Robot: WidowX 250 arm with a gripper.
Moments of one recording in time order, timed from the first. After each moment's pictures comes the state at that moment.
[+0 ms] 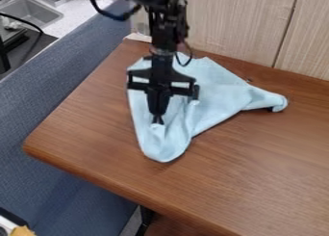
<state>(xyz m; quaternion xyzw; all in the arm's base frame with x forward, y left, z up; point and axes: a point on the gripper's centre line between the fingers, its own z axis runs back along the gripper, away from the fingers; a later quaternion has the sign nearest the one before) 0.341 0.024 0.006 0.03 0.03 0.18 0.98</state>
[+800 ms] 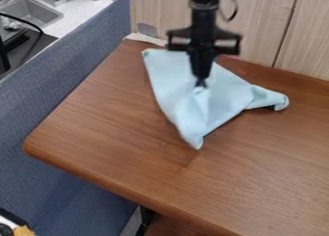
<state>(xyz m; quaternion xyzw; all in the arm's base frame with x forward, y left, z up) 0.384 -0.042 0.071 -0.04 -0.04 0.11 0.99</state>
